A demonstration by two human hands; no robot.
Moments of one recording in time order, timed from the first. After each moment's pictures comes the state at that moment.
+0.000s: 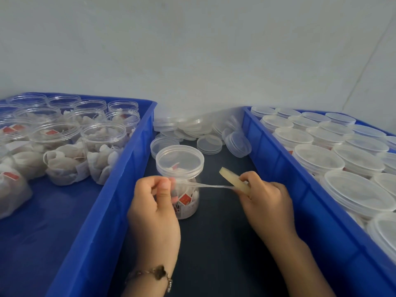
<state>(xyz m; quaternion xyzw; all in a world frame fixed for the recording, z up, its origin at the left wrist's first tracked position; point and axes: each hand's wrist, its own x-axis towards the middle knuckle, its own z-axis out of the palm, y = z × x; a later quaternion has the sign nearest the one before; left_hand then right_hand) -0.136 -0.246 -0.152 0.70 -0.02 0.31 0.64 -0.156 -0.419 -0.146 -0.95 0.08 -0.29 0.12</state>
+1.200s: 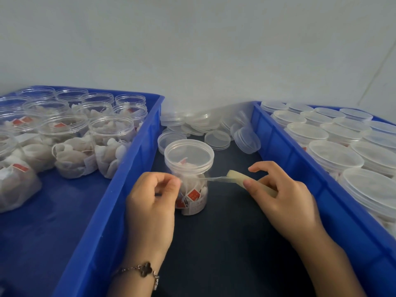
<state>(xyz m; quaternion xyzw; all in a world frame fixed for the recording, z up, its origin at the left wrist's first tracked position) -0.129 -0.221 -0.147 0.74 -0.05 0.24 0.62 -0.170 -0.419 -0.126 -0.93 0.06 -0.23 0.30</state>
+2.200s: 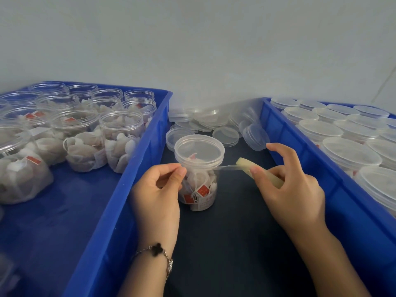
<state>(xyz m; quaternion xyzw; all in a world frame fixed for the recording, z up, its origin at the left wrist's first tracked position) -0.117 -0.223 -0.152 0.67 0.01 0.23 0.71 -0.159 -0.405 -0.134 -0.90 0.09 -0.34 0.27</state>
